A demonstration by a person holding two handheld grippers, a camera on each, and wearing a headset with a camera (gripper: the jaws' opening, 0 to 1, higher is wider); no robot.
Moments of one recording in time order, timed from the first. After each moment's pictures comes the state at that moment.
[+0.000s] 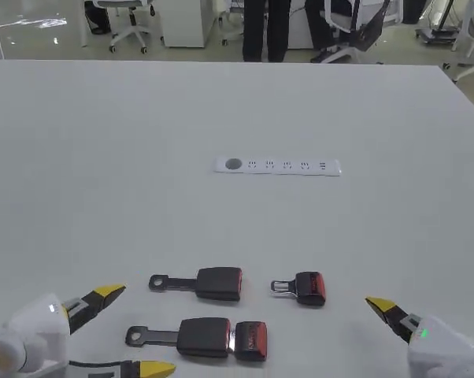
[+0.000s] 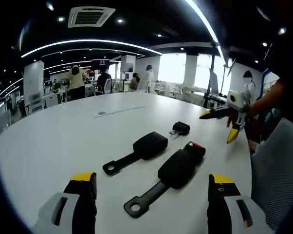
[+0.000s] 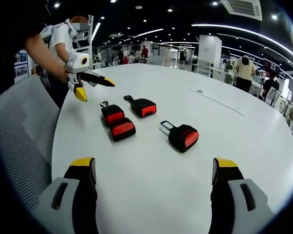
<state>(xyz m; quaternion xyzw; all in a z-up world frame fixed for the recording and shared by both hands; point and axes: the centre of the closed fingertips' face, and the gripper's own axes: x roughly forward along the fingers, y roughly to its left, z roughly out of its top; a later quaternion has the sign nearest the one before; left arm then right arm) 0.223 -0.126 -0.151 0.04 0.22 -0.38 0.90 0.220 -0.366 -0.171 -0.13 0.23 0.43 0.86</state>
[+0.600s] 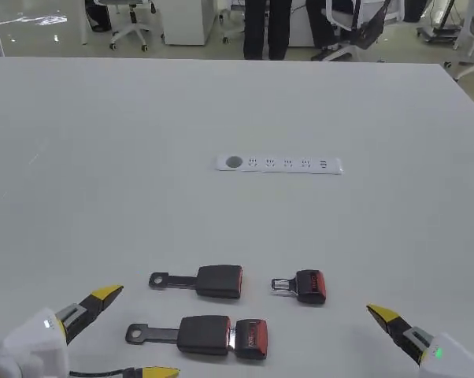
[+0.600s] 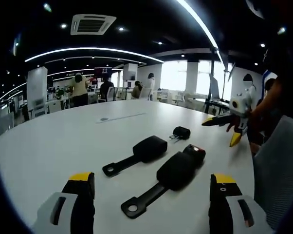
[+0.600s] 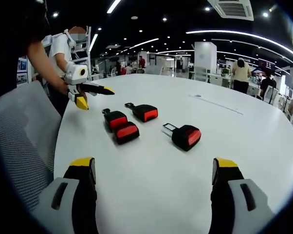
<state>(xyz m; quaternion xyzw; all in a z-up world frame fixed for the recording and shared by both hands) 0.222 -0.129 -0.147 0.03 0.19 -0.37 0.91 0.213 -0.363 -0.168 -0.09 0.20 0.43 0.88</state>
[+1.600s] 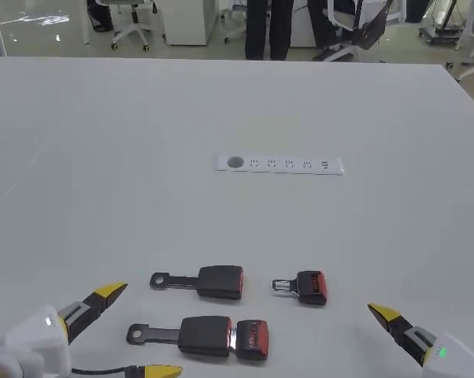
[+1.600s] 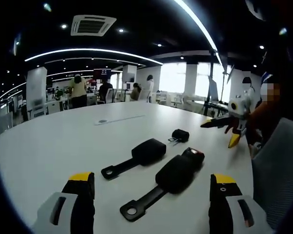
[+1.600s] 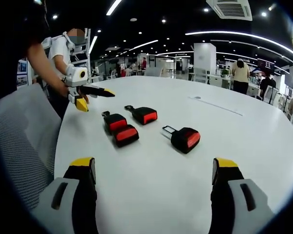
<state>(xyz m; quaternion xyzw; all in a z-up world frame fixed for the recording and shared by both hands) 0.223 -0.130 -0.145 0.03 0.18 -0.37 0.91 0.216 -0.364 -0.165 -0.09 0.20 0.43 0.88</state>
